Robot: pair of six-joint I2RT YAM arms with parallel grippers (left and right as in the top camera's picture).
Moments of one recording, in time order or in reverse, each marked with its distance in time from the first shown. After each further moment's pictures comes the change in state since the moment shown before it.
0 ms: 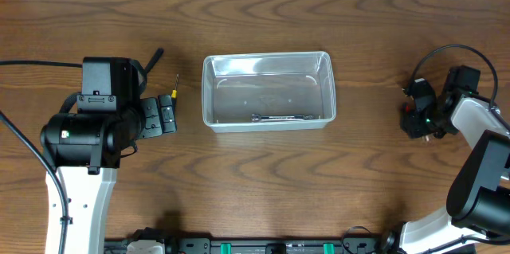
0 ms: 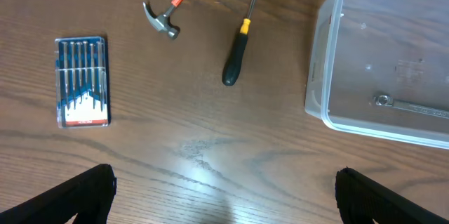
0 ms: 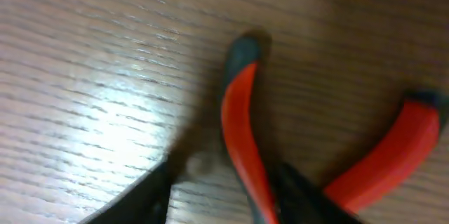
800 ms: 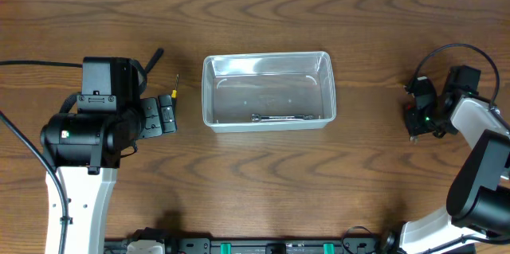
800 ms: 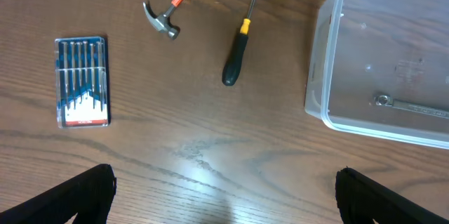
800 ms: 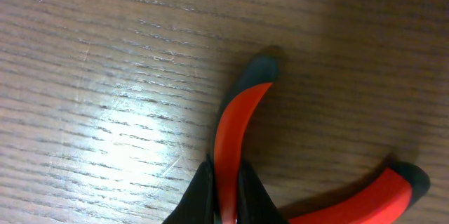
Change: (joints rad) left arm 0.000 0.000 0.000 0.000 0.000 0.000; right arm 0.003 0.000 0.005 0.016 -0.022 0.098
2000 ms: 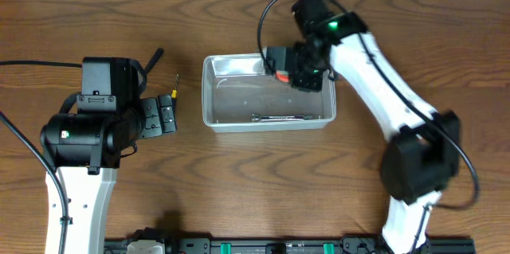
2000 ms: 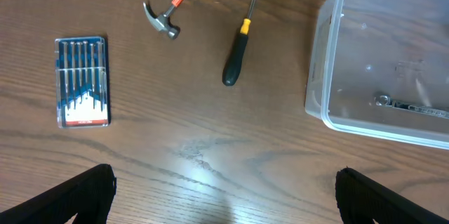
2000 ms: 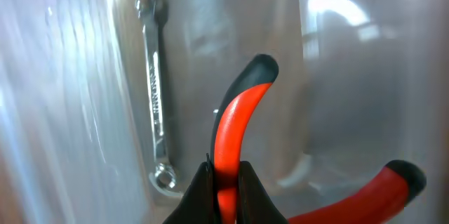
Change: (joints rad) left arm 0.000 0.000 0.000 0.000 0.000 0.000; right arm 0.795 0.274 0.804 -0.593 -0.060 -0.487
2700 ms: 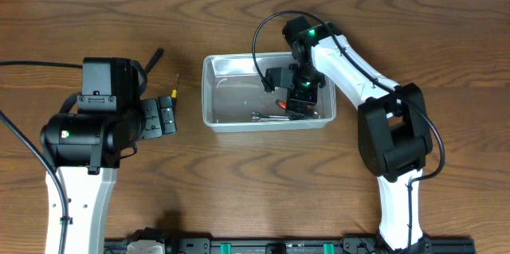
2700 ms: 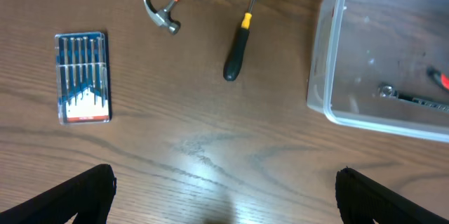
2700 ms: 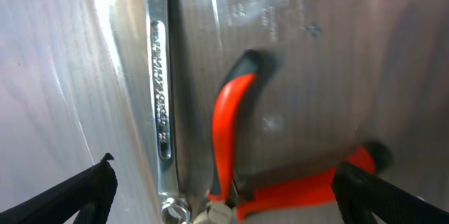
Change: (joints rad) left arm 0.000 0.000 0.000 -0.017 0.000 0.010; right arm 0.003 0.158 -0.004 -0.035 0.024 0.032
